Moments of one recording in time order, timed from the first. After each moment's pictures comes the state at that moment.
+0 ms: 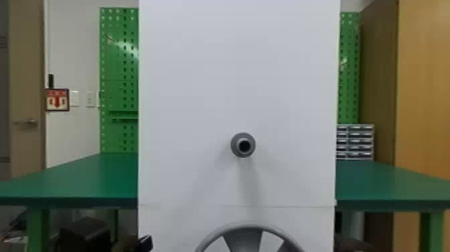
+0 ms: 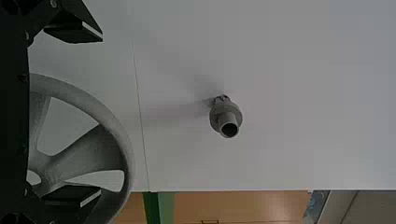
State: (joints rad) left arm -0.08 0.20 -0.13 -2.38 0.35 0.71 -0.11; right arm -0.11 0.00 0.12 -1.96 -0.14 0.62 -0.23
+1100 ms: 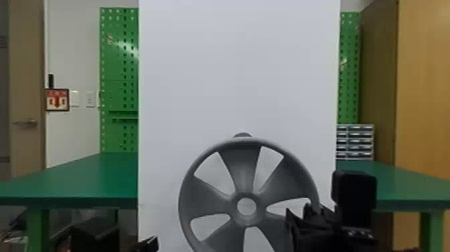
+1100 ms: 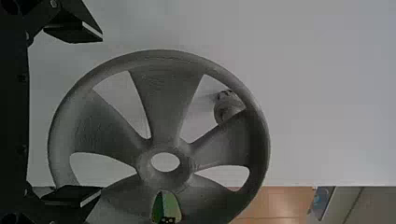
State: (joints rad) left arm -0.10 0.20 -0.15 -2.36 0.35 0.72 -0.11; right arm -0.38 -0.04 0.19 -2.22 -0.27 0.93 -0.51
